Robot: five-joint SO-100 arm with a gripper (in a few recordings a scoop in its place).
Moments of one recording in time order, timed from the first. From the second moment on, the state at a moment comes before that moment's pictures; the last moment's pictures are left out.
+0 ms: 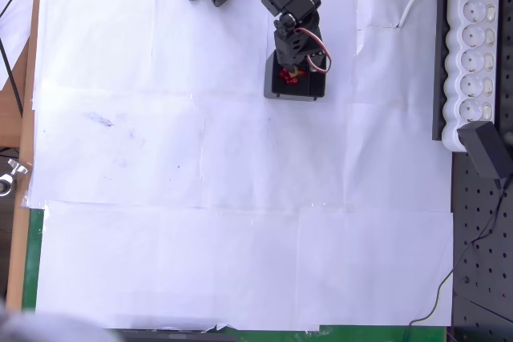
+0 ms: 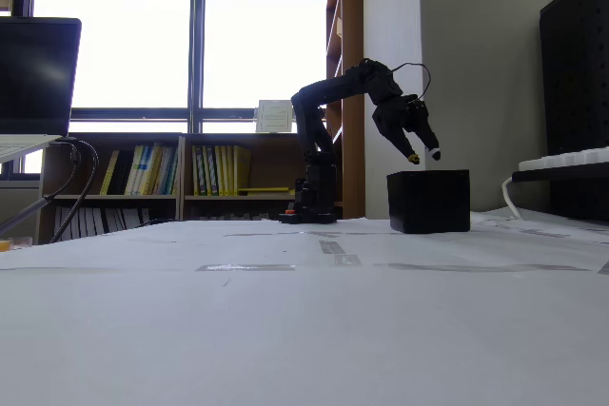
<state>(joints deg) -40.1 72.2 76.0 64.2 -61.2</state>
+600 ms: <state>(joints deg) -35.4 46.5 69.6 69.0 -75.4</state>
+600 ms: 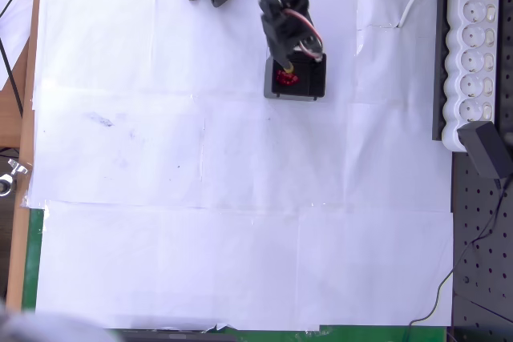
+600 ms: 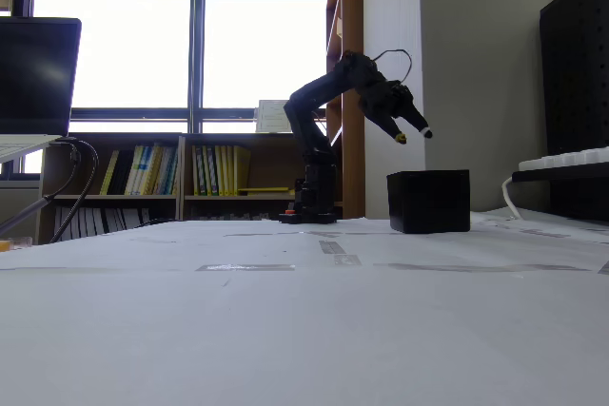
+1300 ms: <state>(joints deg) -9.5 6.1 28.8 32.8 -89.4</state>
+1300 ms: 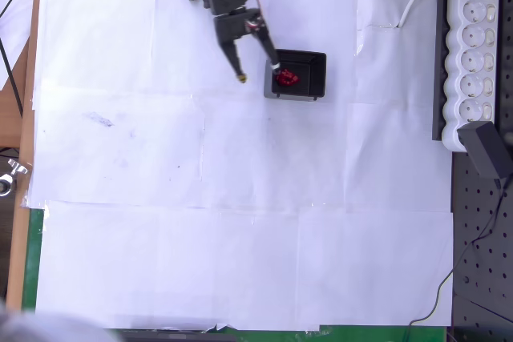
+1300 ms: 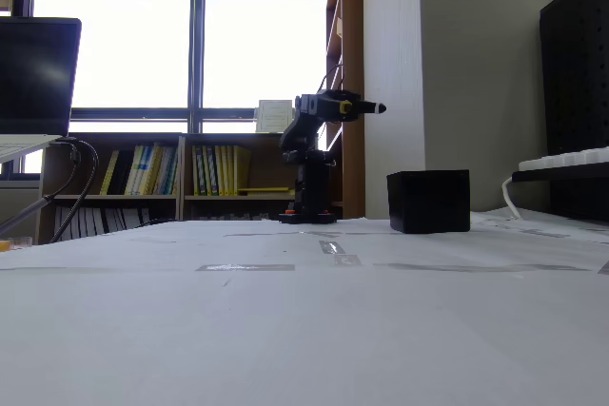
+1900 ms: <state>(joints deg) 4.0 -7.6 4.3 50.3 -94.7</state>
